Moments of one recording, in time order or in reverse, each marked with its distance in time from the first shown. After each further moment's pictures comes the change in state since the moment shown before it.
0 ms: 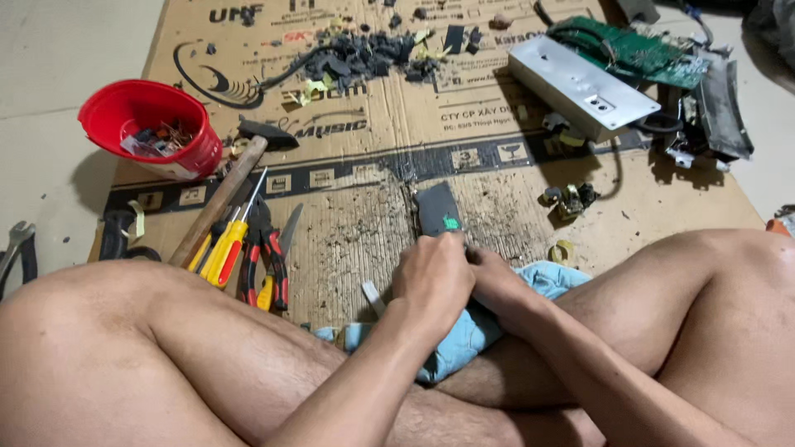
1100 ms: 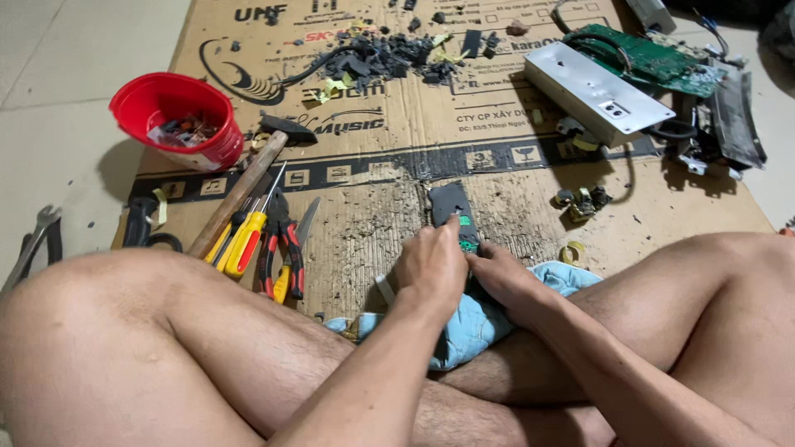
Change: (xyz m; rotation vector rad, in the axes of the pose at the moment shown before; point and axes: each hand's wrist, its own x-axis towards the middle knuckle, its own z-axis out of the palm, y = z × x) left_hand -0.018 -0.001 -0.005 -0.037 0.125 -0.105; right_hand 0.009 -0.003 0.000 -0.009 0.037 0.014
